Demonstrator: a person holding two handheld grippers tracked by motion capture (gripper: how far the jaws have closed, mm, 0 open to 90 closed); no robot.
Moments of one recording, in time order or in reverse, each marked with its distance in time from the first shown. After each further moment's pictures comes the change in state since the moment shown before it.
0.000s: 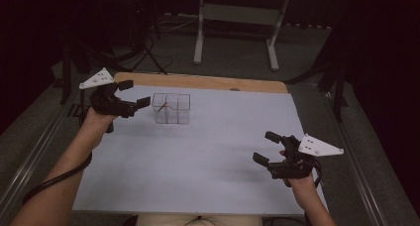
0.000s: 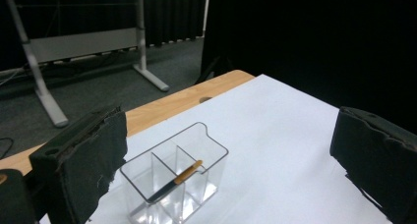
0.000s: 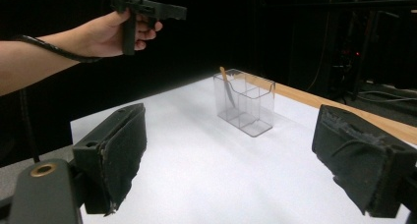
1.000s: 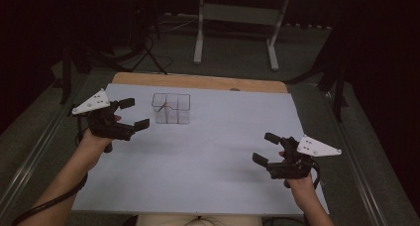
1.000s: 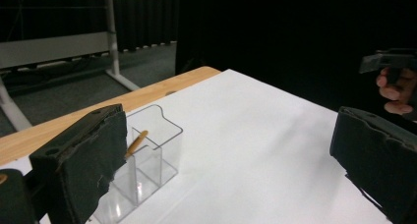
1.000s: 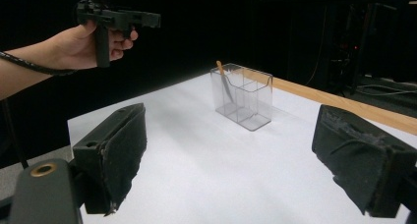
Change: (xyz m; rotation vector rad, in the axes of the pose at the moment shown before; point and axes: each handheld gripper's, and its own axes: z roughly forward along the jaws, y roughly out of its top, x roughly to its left) left arm -0.033 -0.033 -0.022 -0.025 -0.098 0.004; right arm -0.002 -0.007 0.002 0.009 -0.010 0.017
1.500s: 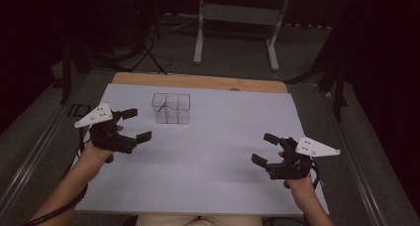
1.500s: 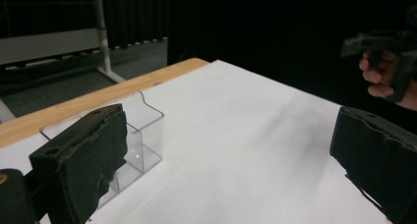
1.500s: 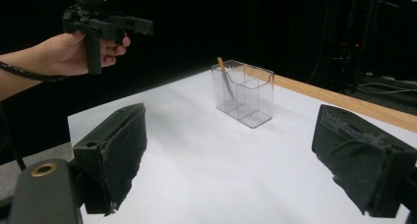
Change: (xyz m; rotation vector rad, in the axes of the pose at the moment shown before) left arm -0.021 -0.019 -0.002 0.024 -0.022 0.032; right arm 0.001 -0.001 0.001 0.011 0.004 -0.003
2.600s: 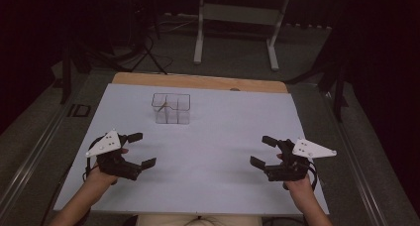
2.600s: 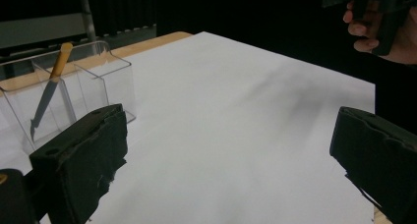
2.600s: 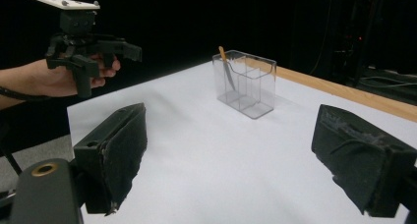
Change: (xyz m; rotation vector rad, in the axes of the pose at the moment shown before) left arm -0.026 -0.059 0.003 0.041 -0.025 0.026; right arm 0.000 -0.008 0.003 0.033 0.003 -0.004
